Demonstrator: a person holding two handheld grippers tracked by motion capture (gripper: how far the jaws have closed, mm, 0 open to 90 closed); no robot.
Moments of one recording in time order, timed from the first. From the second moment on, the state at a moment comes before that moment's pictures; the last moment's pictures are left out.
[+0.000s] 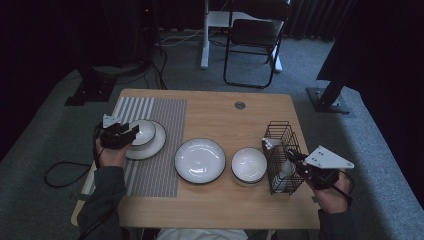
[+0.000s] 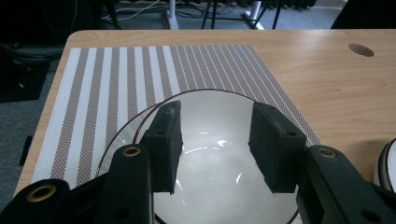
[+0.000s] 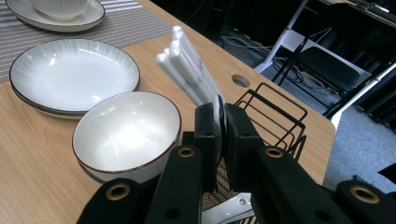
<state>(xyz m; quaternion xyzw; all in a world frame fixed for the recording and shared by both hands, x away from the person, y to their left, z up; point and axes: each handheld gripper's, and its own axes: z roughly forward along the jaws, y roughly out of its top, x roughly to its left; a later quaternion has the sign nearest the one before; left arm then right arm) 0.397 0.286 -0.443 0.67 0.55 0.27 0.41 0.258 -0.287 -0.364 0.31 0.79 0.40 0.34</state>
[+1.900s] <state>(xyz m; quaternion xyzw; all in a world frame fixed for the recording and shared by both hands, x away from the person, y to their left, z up) 0.394 0.285 -0.440 0.68 0.55 0.27 0.42 0.260 -0.245 -0.327 0.25 0.80 0.42 0.34</state>
